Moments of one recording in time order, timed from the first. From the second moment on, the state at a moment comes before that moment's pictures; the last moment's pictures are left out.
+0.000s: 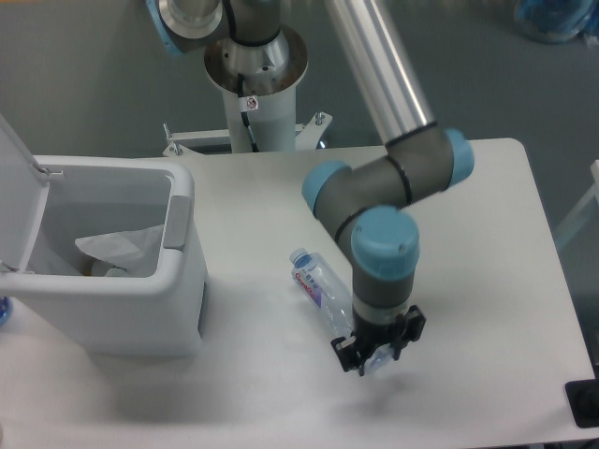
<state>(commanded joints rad) 2.49 -2.06 -1.35 -0.87 1.53 0.05</state>
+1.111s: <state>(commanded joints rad) 2.36 -1.85 -1.18 -0.76 1.37 0.05</state>
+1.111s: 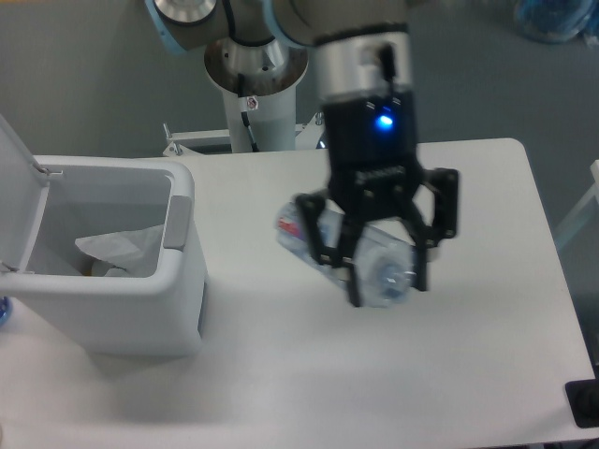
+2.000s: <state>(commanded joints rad) 2.10 -1.83 -1.27 -0.76 1.37 0.03</state>
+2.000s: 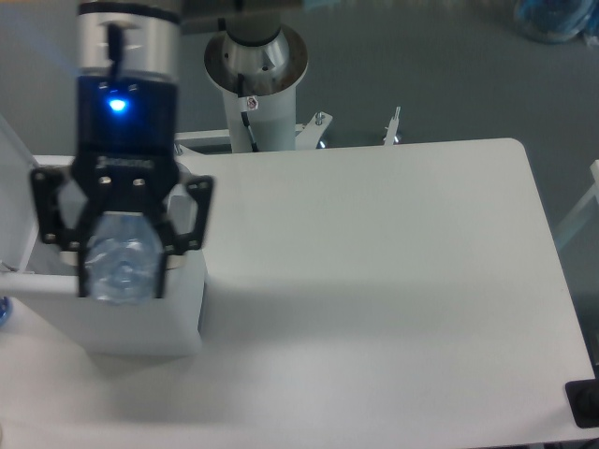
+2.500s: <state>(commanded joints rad) 2.07 -1.81 -1.37 -0.75 1.38 0.06</state>
